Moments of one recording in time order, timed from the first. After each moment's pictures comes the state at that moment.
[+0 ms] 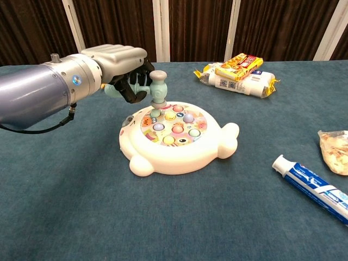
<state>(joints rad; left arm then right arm) -0.97 -1.68 -0.28 -1.53 0.79 1.11 0.83 0.10 -1.06 0.02 -1.75 -1.46 1.34 0.17</state>
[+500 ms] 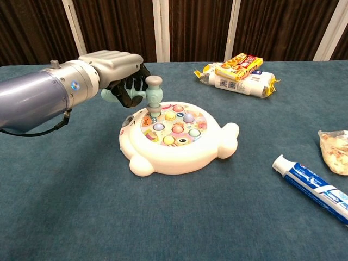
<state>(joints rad) -0.97 -1.68 -0.25 -1.50 0.77 1.10 0.81 0.10 -1.06 0.02 -1.75 -1.46 1.34 0.17</state>
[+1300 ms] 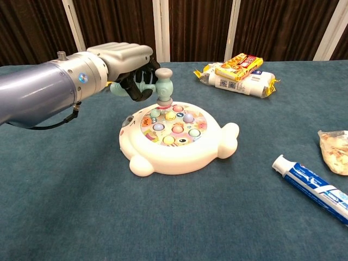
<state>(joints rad) -1.00 -1.68 -0.28 -1.53 0.78 1.12 0.81 0.10 -1.06 0.02 -1.75 -1.45 1.34 0.17</state>
